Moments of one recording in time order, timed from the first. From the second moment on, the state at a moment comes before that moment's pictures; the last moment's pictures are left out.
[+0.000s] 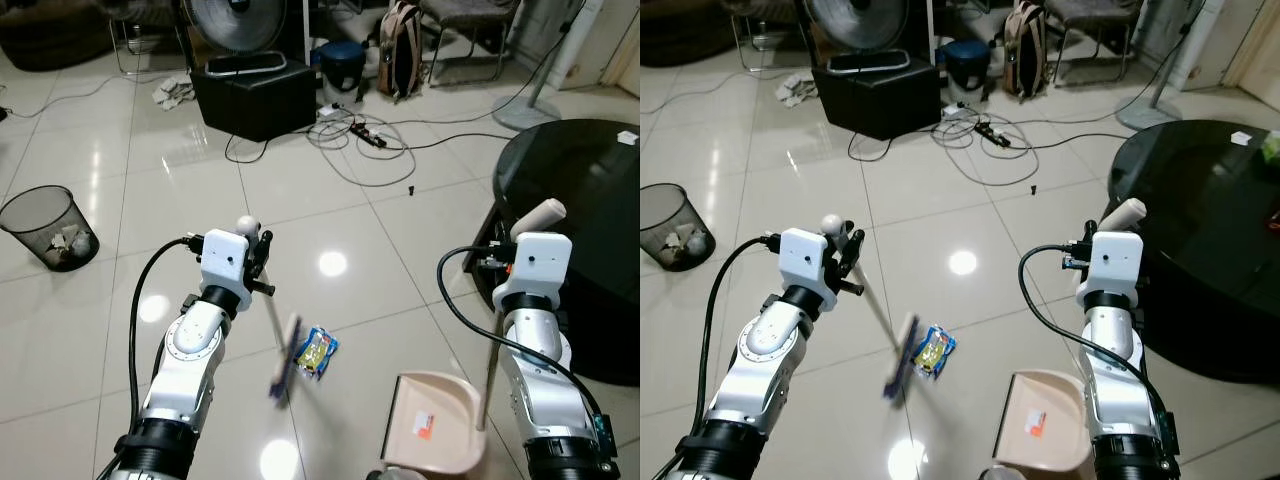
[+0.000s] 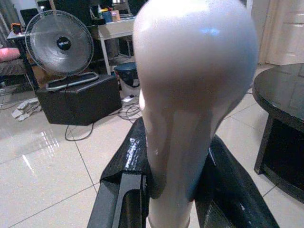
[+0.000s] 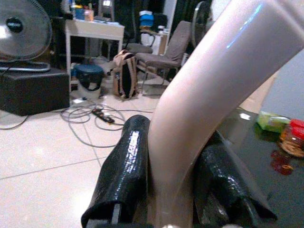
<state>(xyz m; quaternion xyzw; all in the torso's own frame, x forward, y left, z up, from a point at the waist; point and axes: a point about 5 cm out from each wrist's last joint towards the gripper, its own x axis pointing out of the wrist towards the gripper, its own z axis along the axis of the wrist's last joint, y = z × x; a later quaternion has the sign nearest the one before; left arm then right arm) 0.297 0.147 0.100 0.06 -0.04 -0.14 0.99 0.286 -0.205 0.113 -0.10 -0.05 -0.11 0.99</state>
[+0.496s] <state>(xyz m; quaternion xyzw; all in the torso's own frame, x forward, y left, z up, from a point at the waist) 0.297 0.146 0.101 0.06 -0.04 -0.14 0.99 0.284 -0.207 0.111 -0.09 -0.04 -0.12 0.99</state>
